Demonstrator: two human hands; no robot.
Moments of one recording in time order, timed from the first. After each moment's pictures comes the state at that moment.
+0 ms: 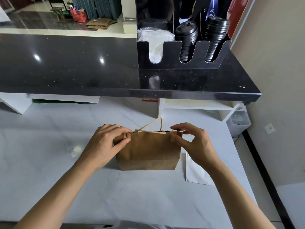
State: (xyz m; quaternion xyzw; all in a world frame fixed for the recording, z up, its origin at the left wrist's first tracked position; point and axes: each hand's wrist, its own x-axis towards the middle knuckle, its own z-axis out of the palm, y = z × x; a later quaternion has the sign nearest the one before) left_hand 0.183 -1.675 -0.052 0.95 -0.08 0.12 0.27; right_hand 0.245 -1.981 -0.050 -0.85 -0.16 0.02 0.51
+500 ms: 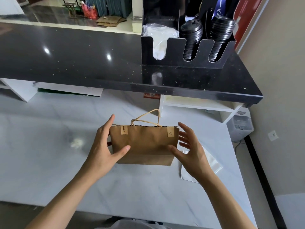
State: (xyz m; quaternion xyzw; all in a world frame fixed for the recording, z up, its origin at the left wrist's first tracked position) left_hand 0.137 -1.709 -0.083 0.87 0.09 0.13 0.47; right_hand 0.218 -1.996 -0.092 -0.83 -0.14 0.06 0.54
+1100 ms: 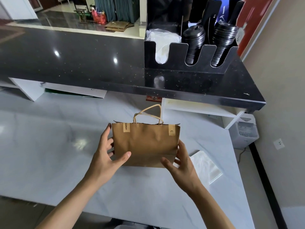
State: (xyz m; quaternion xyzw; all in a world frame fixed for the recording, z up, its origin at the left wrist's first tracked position) left_hand 0.125 -1.729 -0.093 0.78 0.18 0.09 0.59; right_hand 0.198 -1.986 -0.119 -0.79 -0.13 0.13 0.59
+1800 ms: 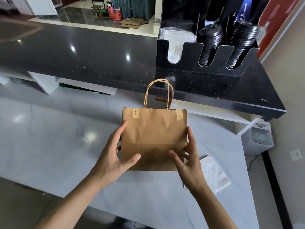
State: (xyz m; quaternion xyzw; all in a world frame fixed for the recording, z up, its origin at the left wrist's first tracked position) left_hand 0.122 -1.739 -0.069 0.81 0.12 0.09 0.56; right_hand 0.216 -1.975 -0.106 -0.78 -0.11 0.09 0.60
